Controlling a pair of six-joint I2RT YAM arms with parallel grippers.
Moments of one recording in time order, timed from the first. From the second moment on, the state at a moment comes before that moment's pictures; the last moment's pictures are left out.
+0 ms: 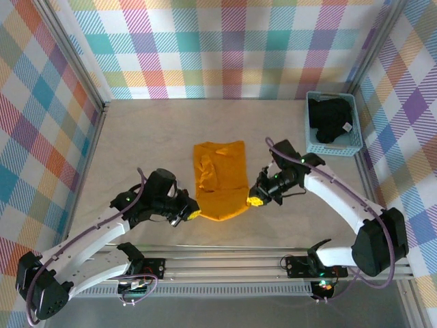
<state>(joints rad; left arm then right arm) -0.68 0.93 0.72 -0.64 0.44 -1.33 0.49 1.32 1.05 -0.99 -0.74 0.93</state>
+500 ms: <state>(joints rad) -0.36 1.54 1.30 -0.62 0.32 -1.19 0.32 1.84 1.63 -0.99 -0.69 0.94</state>
